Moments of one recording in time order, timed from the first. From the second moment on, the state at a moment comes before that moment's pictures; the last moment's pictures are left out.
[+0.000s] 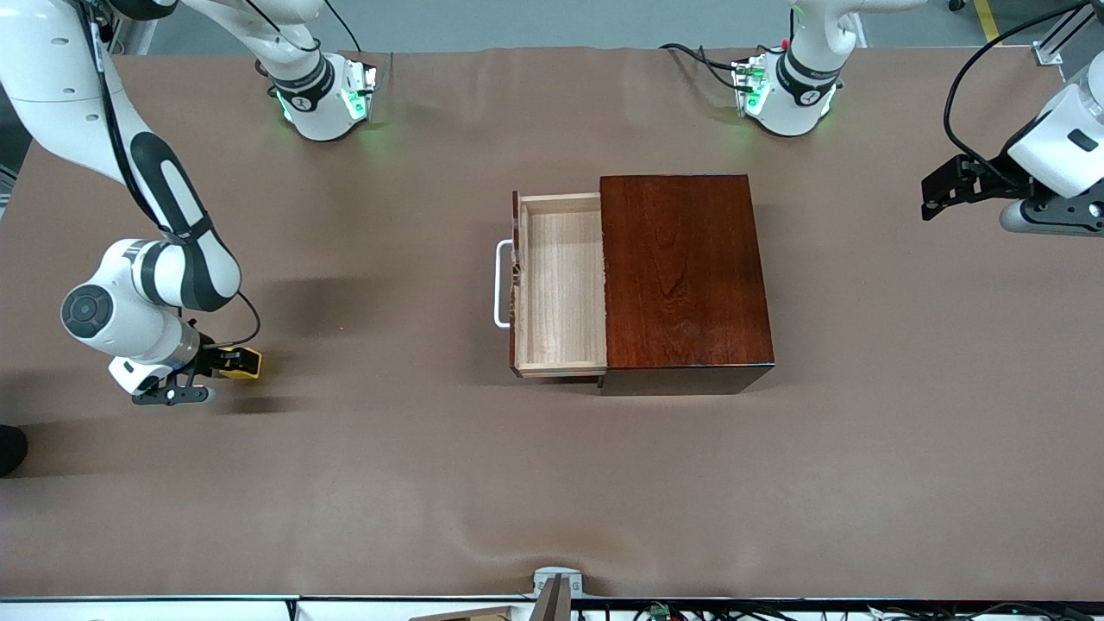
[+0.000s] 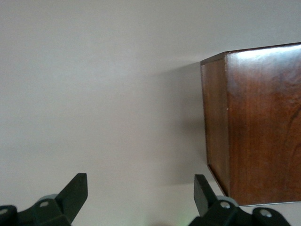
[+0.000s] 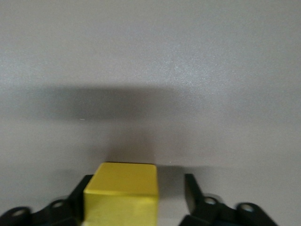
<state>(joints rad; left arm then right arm) -0.05 -0.06 -0.04 -1.65 0.01 1.56 0.03 -0.18 0.56 0.02 -1.96 -0.06 2.52 -0.16</state>
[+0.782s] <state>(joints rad) -0.05 -0.05 -0.03 -1.66 -0.01 1.58 0.03 -0.16 0.34 0.06 -1.83 -0.06 2.12 -0.16</state>
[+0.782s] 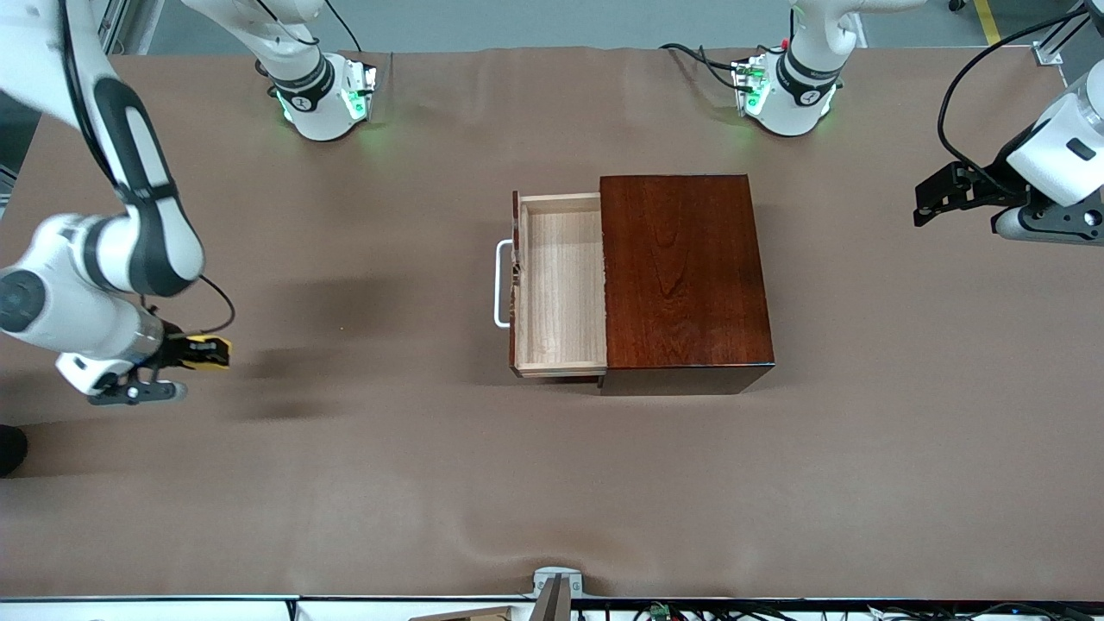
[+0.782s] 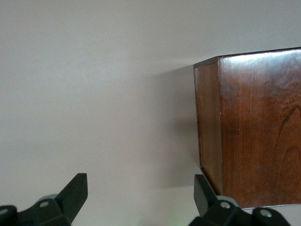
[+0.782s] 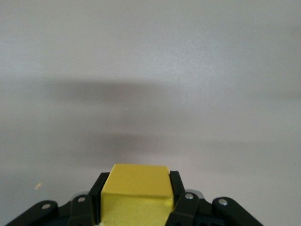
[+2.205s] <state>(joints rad) -0.05 -0.03 -0.04 -1.66 -0.01 1.59 0.03 0.54 0.41 0.12 -1.38 -0.02 1.81 0.55</state>
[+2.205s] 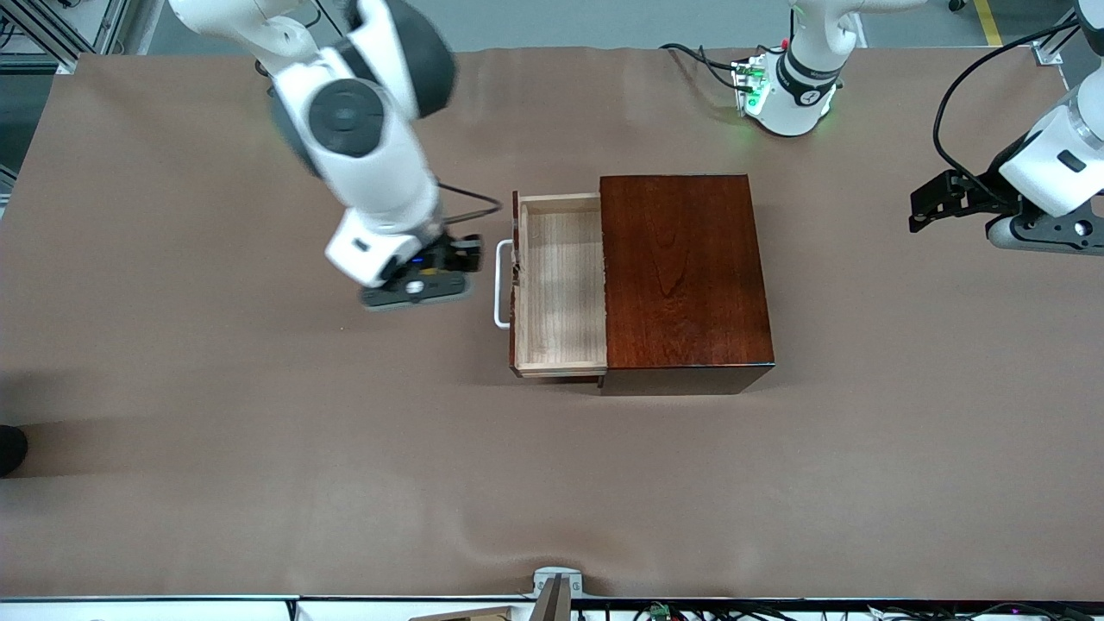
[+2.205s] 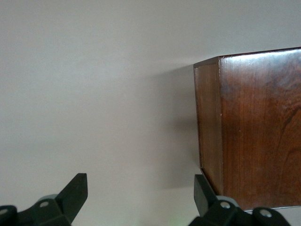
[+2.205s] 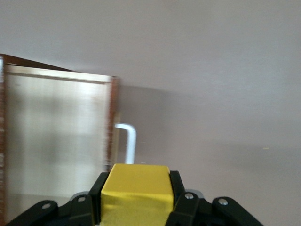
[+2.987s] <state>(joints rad) -0.05 -0.03 -0.04 -1.66 -0.01 1.59 0.03 0.68 0.71 0.11 -1.16 -0.02 1.93 0.76</state>
